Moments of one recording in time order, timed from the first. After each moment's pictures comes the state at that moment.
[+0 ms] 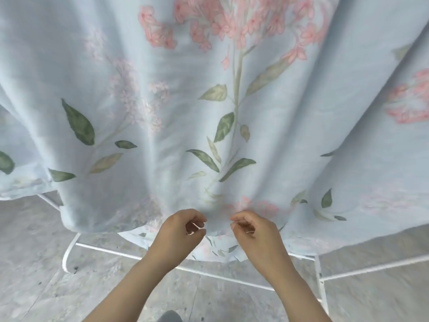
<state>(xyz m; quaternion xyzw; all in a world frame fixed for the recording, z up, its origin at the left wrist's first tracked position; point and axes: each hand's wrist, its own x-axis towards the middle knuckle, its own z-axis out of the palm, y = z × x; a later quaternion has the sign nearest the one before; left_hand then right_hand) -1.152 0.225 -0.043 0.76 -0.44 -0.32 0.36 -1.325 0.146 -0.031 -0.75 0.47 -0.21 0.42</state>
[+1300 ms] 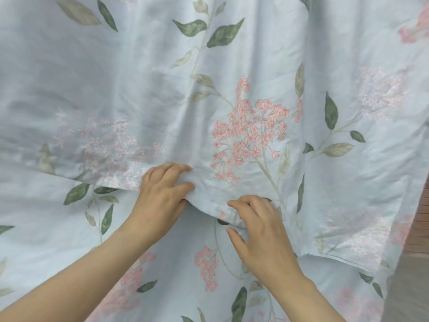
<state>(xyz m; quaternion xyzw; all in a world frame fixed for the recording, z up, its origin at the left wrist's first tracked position) -1.103 0.138 -0.274 0.52 -0.67 0.40 0.34 -1.326 0.109 -0.307 -0.82 0.29 -0.47 -0.17</state>
